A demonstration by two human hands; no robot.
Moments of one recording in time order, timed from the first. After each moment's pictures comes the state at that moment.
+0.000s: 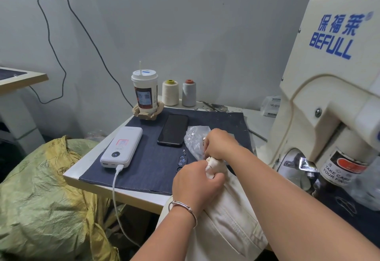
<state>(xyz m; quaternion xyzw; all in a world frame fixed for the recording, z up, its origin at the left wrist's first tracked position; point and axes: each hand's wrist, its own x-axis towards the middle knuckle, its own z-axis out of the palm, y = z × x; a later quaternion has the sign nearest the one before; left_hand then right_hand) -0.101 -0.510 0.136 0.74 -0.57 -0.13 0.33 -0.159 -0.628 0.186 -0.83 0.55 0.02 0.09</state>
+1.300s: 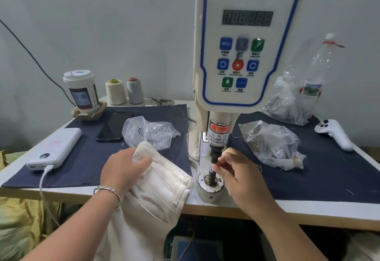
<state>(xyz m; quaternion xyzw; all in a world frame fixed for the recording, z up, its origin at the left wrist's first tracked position) -0.103 -0.510 0.133 0.76 -0.54 -0.07 0.34 -0.381 -0.485 0.169 -0.78 0.48 -0.38 0.15</state>
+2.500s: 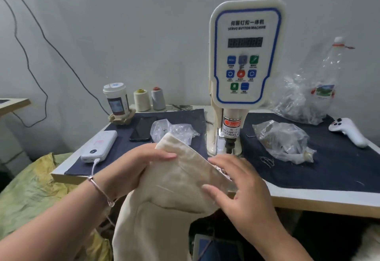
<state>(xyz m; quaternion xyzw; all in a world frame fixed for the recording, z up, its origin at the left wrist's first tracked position) -0.116 -0.395 0.249 0.48 -0.52 -0.60 0.38 -0.350 -0.387 0.201 -0.79 0.39 -0.46 0.13</state>
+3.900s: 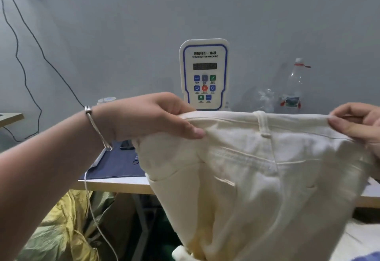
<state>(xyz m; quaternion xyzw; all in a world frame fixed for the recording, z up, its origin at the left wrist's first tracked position) -0.202 -0.339 0.389 0.44 -0.76 -0.45 0.17 -0.572 -0.381 0.311 -0.62 0.42 -0.56 0.36</state>
